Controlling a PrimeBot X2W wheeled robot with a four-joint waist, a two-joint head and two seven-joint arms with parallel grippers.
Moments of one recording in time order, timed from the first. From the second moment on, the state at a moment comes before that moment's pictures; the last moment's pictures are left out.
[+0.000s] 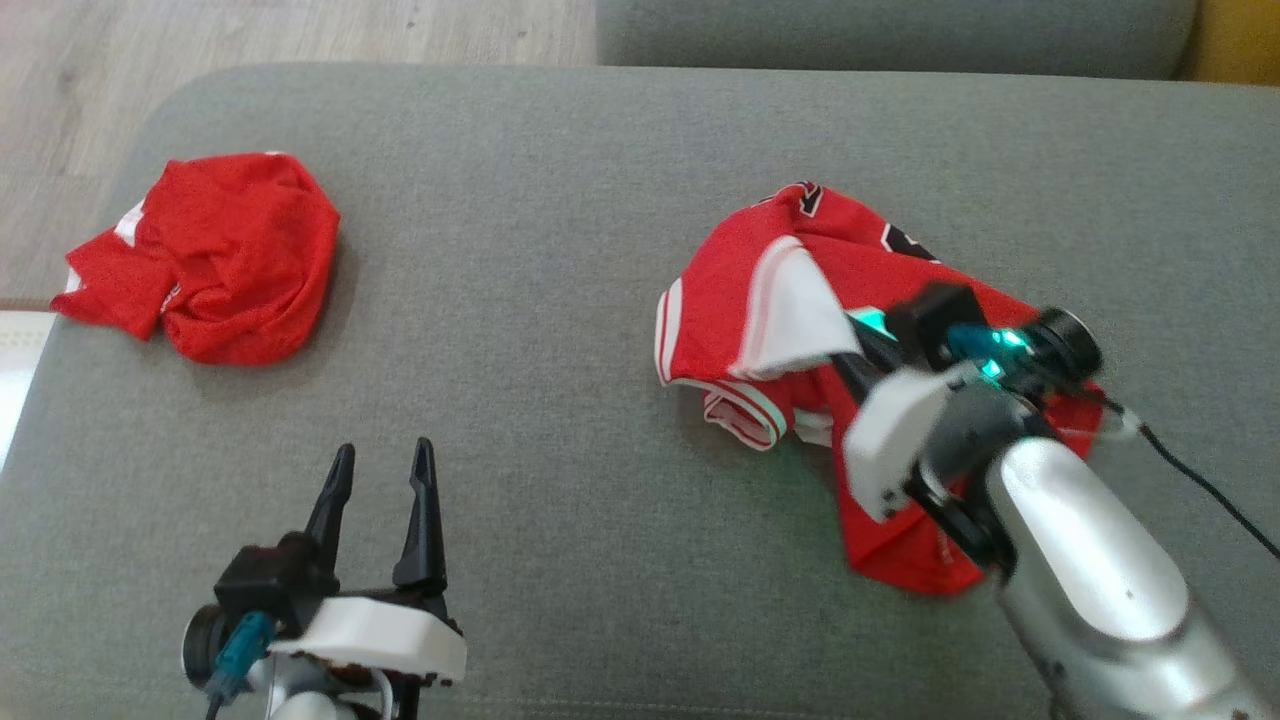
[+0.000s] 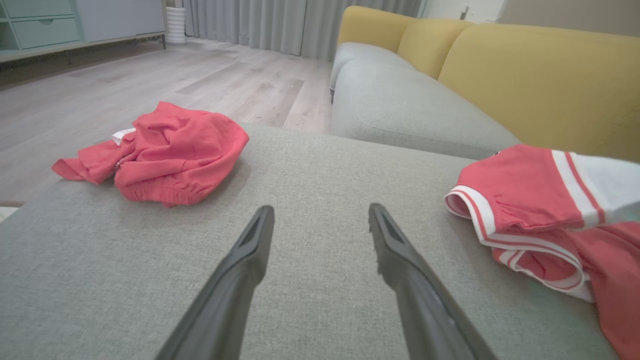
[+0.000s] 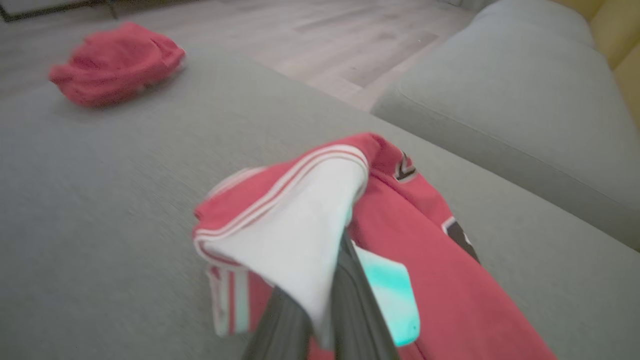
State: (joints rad) left arm 0.05 0.06 -0.21 0.11 -0.24 0.08 -0.25; right arm -0.41 -0.23 0.46 0.29 0.14 0.12 0.29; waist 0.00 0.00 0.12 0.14
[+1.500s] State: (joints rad) left arm 0.10 0.05 -0.28 0.12 -0.30 0.12 -0.25; right arm -0.78 -0.14 0.24 0.47 0.70 0.12 0.61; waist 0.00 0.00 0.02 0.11
